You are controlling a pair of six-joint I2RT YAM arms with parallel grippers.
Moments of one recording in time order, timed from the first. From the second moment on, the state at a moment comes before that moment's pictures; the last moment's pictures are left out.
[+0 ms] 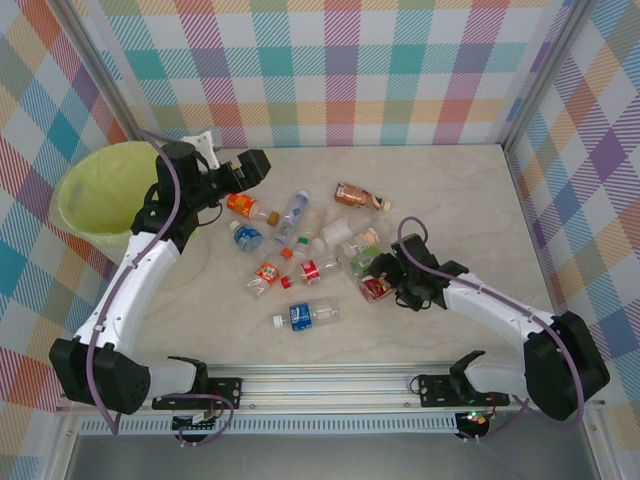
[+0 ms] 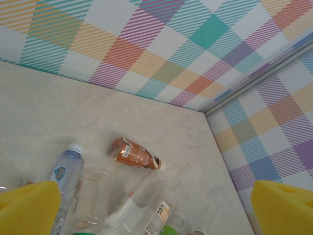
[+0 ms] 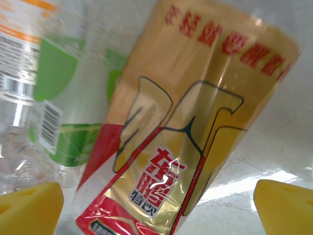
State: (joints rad) left arm -0.21 1.26 1.28 -0.33 0.35 -0.59; right arm 0.58 1.24 0.66 -0.47 0.00 1.16
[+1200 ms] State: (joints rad) left arm -0.29 1.33 1.26 -0.29 0.43 -0.60; right arm 0.66 1.12 0.64 -0.24 0.01 0.66
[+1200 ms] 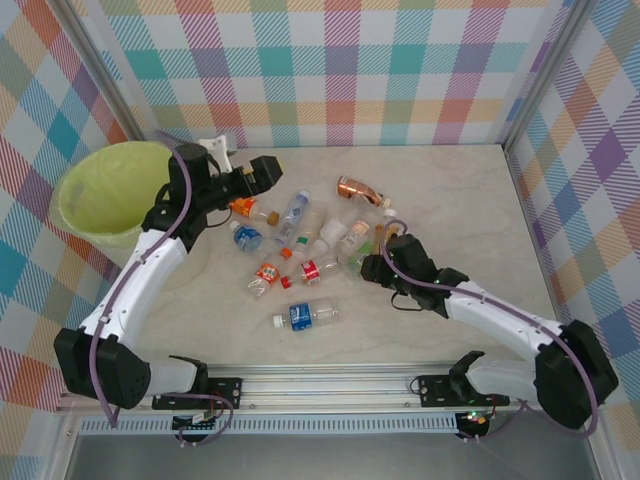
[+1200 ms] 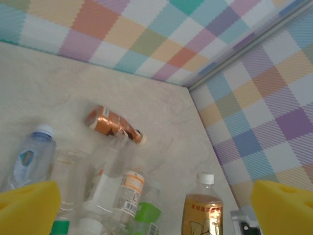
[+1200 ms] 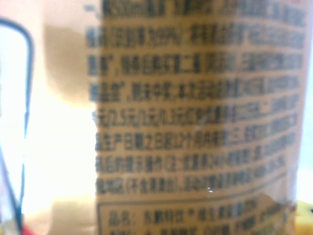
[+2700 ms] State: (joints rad) left arm -0.60 1.71 1.66 -0.58 0.35 -0.49; right arm 0.68 1.16 0.74 0.00 -0.29 0.38
